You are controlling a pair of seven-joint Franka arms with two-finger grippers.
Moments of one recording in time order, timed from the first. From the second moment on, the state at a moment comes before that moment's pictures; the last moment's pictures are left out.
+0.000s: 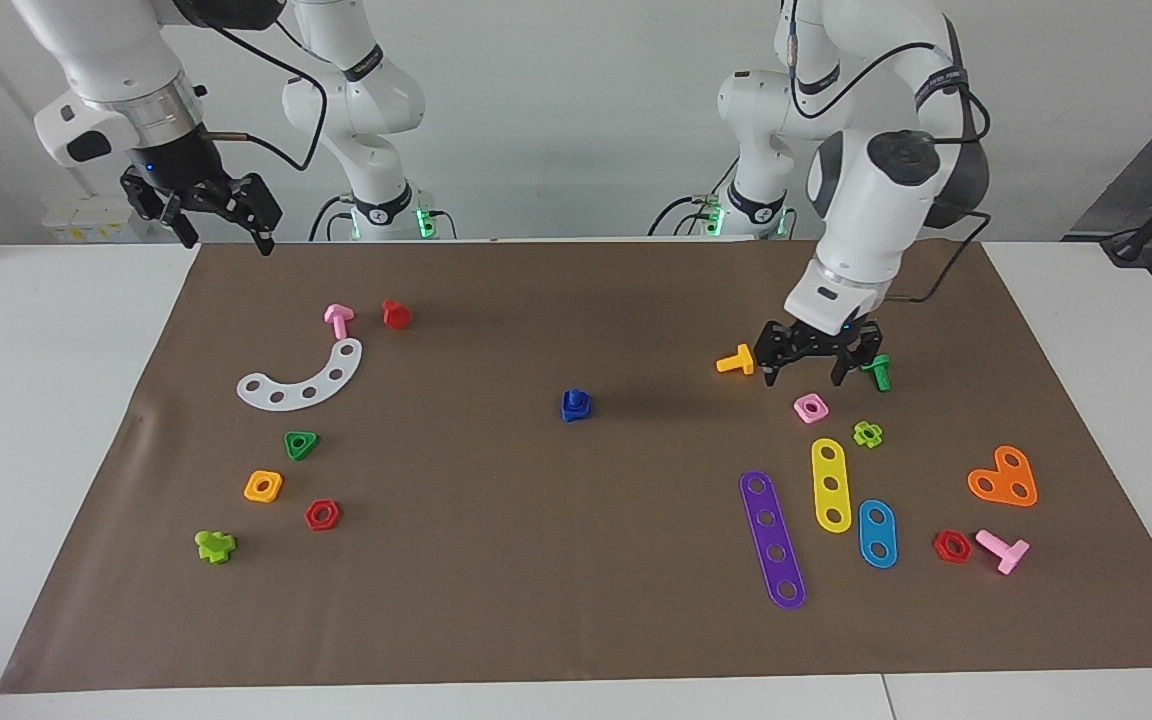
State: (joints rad) left arm -0.28 0.05 0.08 -1.89 0.00 2.09 -0.10; right arm 0.02 -0.09 -0.05 -1.63 -0.02 1.53 0.12
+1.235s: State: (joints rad) left arm -0.02 0.03 0.06 -1.48 -0.03 1.55 0.20; right arm 0.02 -0.09 -0.05 -1.63 -0.02 1.53 0.12
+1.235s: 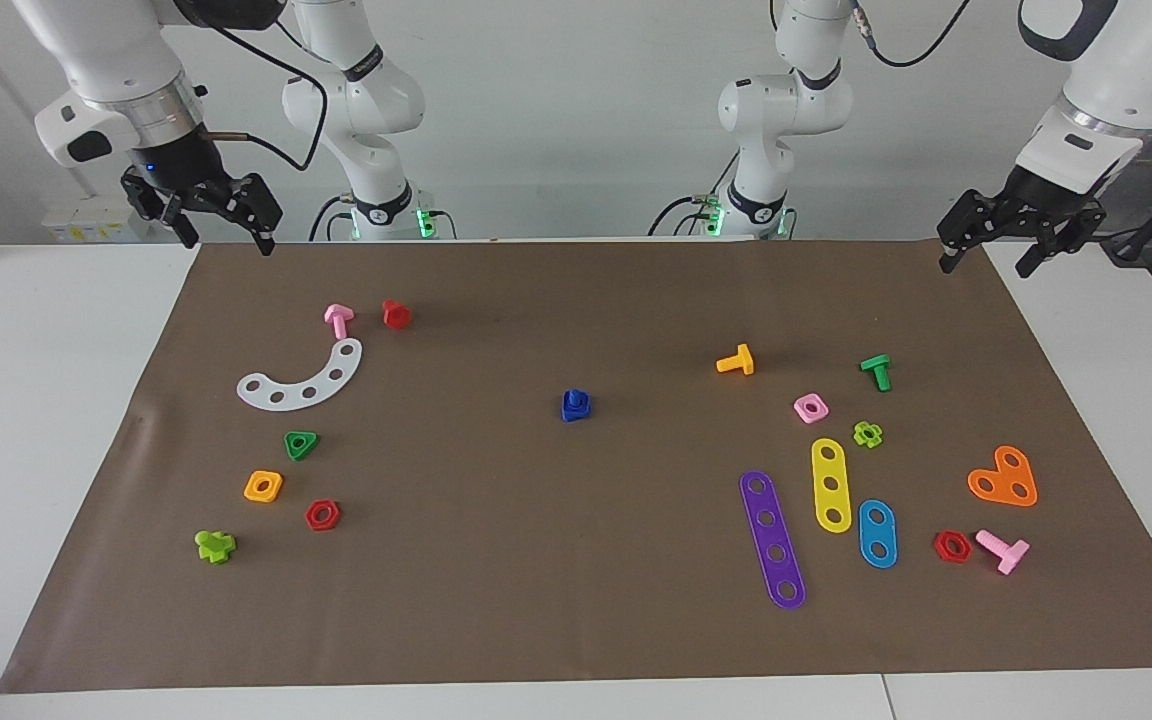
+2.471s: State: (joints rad) left arm -0.02 -0.01 0.00 -1.53 -0.03 1.49 0.13; right arm 0.02 -0.09 -0.05 -1.63 -0.02 1.53 0.12
